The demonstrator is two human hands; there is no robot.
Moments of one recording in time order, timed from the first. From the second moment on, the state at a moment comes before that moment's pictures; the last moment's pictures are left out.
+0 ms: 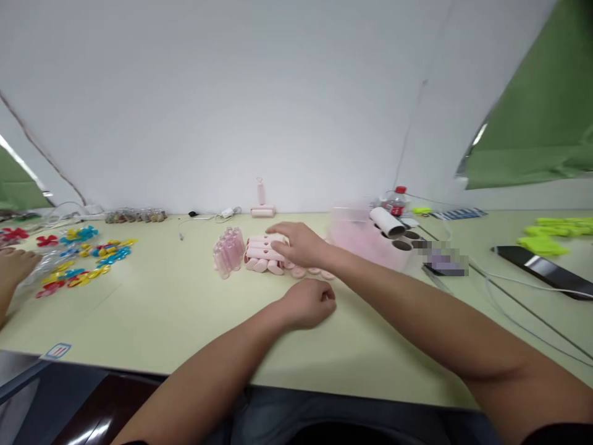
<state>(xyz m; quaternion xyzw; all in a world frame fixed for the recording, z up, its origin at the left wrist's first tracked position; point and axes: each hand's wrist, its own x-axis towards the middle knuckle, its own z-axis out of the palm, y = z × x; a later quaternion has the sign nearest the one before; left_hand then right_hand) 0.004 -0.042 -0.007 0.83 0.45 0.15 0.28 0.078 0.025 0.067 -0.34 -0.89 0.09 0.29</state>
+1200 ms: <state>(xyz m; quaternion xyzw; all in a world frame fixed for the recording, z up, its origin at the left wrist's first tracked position) -0.007 -0.032 -0.003 0.81 0.46 0.19 0.29 0.266 0.021 0.049 -0.74 -0.57 -0.13 0.34</state>
